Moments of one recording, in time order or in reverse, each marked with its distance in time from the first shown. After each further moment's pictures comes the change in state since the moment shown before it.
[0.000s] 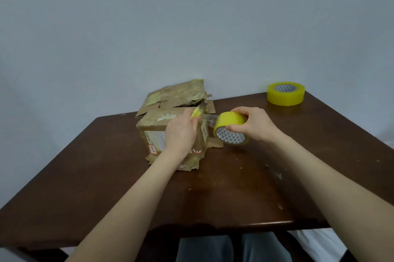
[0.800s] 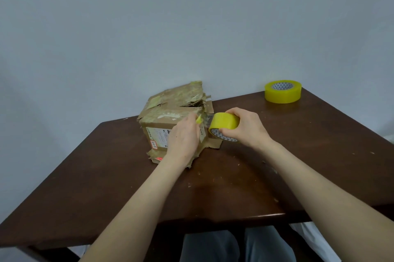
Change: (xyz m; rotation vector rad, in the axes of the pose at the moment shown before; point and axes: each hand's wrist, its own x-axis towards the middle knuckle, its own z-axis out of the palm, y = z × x) left_hand -0.017 0.019 -0.006 0.054 -0.026 0.071; right_hand -0.020 -0.008 0.014 0.015 0.131 -0.047
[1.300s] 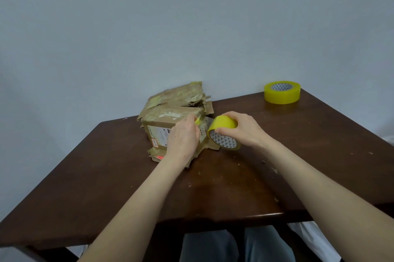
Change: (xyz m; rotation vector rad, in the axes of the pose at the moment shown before) left_hand -0.003 -0.001 -0.004 -0.019 -0.003 -0.010; right_hand 0.002 -0.006 0.000 0.080 -0.166 0.066
